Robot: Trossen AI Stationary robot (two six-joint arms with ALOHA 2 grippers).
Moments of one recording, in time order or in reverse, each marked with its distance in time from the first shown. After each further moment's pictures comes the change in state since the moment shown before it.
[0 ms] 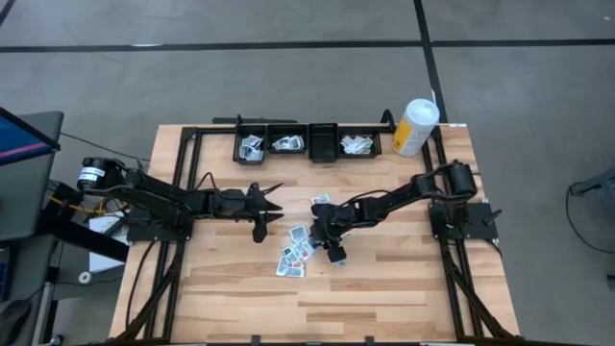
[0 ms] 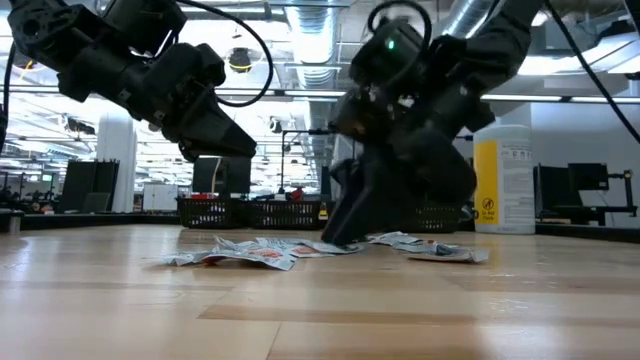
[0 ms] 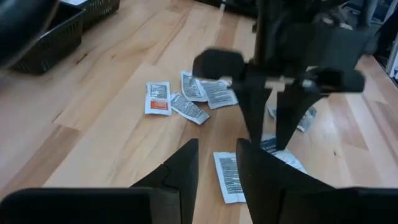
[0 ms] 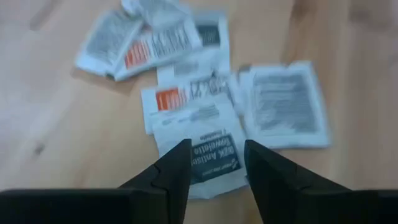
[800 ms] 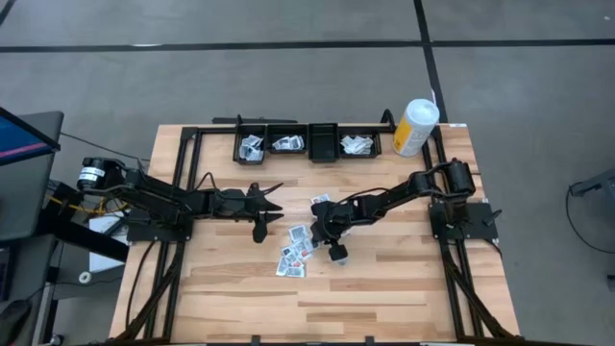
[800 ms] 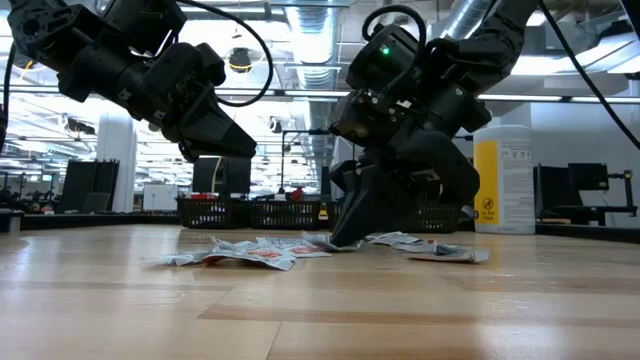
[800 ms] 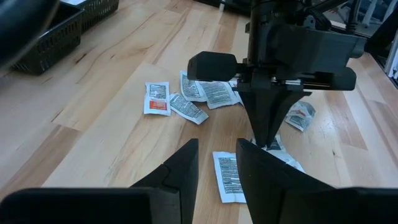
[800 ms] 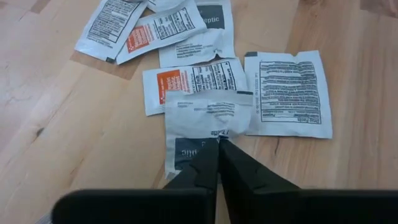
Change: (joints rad) left arm -0.001 0.000 0.000 0.000 0.001 -0.001; right arm -0.029 0.023 0.003 -0.063 -0.032 -0.052
